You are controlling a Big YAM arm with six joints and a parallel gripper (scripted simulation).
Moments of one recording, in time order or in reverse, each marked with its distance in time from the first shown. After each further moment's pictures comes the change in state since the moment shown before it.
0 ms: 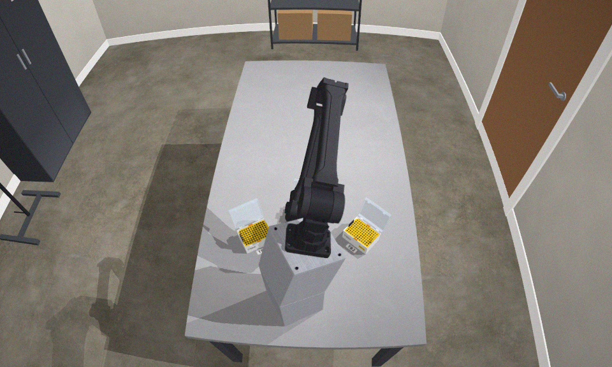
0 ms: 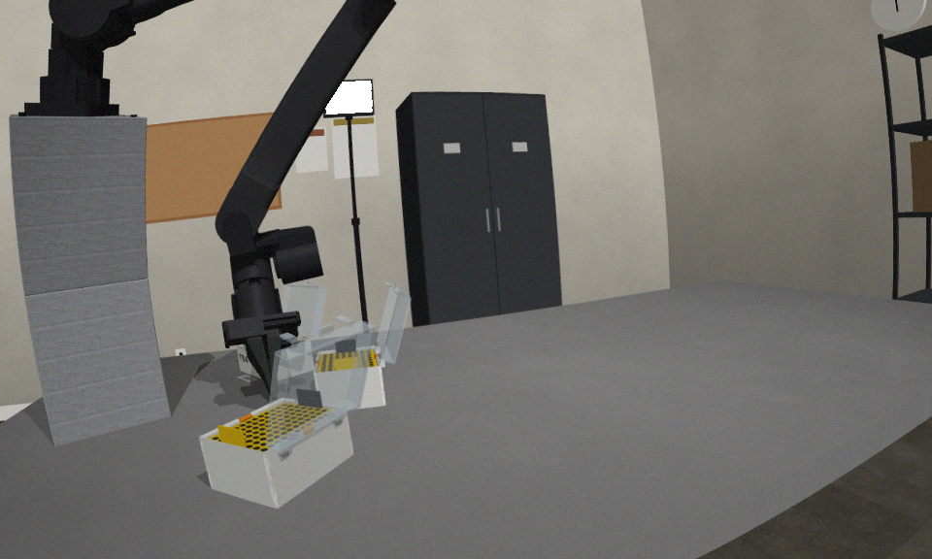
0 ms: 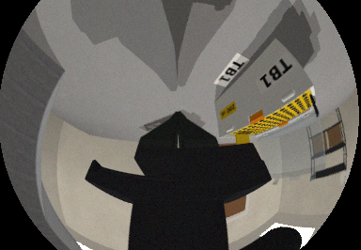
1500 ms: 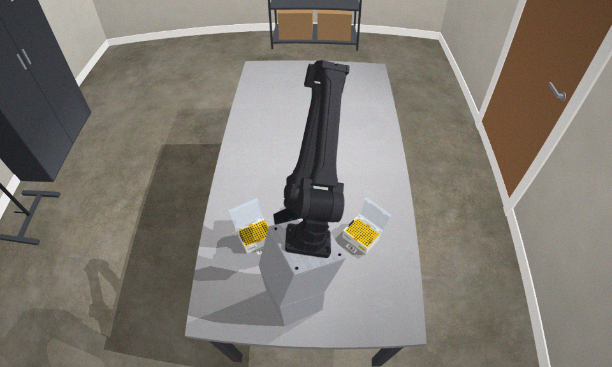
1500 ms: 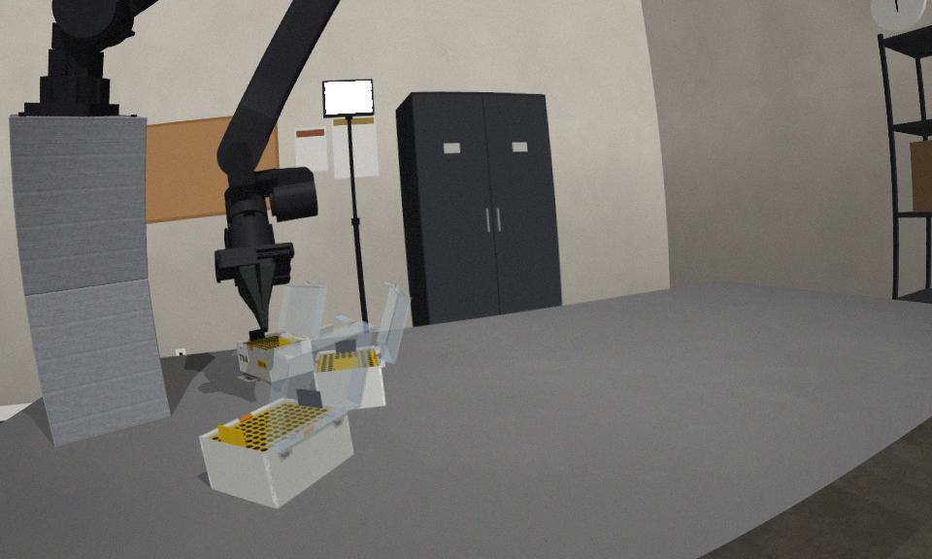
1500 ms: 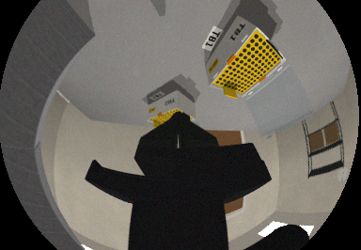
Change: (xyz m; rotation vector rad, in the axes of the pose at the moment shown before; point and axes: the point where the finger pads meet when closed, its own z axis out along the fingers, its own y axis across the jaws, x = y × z) arm 0.043 -0.002 -0.076 0.009 -0.006 -0.026
